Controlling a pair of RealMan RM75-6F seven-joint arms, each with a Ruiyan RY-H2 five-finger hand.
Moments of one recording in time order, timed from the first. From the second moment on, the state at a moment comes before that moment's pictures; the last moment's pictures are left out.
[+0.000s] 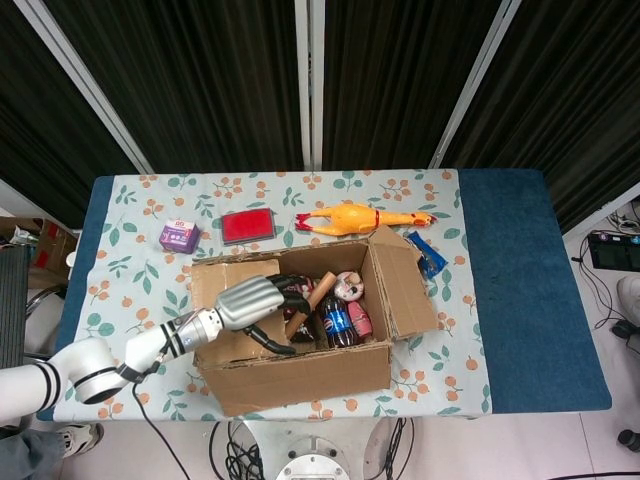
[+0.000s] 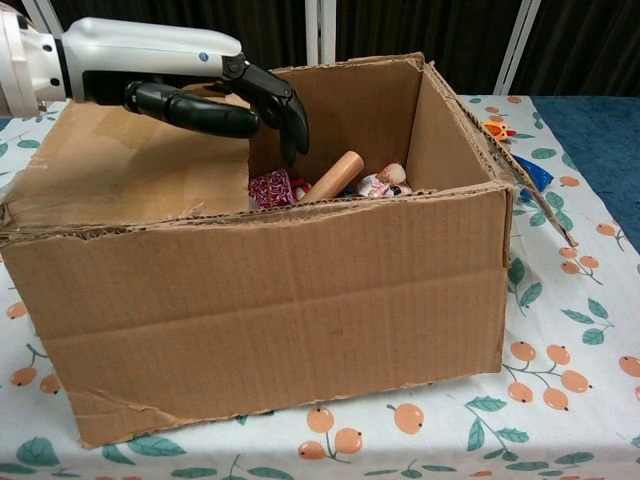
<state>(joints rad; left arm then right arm) -0.97 -1.25 -0.03 -1.58 1.75 0.88 -0.51 0.09 -0.96 0.30 -1.54 -1.40 1.70 0.14</state>
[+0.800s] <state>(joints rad) -1.01 -1.13 0.00 -1.62 1.74 0.83 -0.24 0.10 -0.97 0.30 -1.53 -1.40 1.69 0.16</state>
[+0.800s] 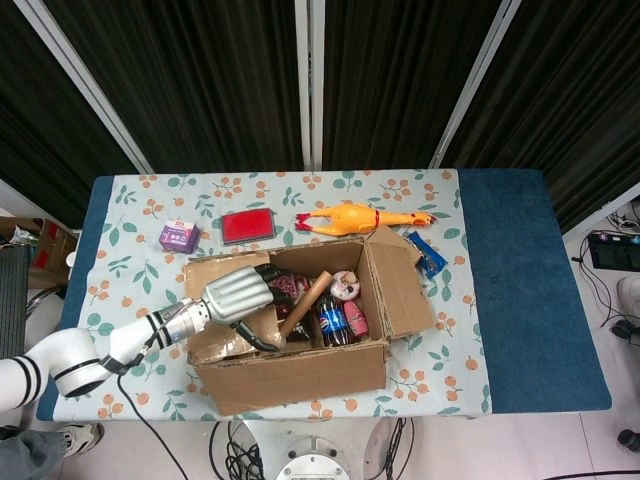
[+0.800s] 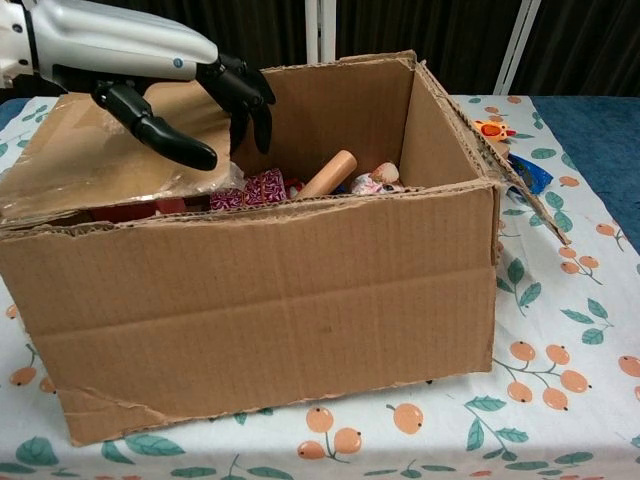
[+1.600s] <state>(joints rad) -0.79 -0.70 -0.01 -1.87 1.67 1.09 -0.31 0.13 -0.97 0.31 -1.58 -1.43 1.68 0.11</state>
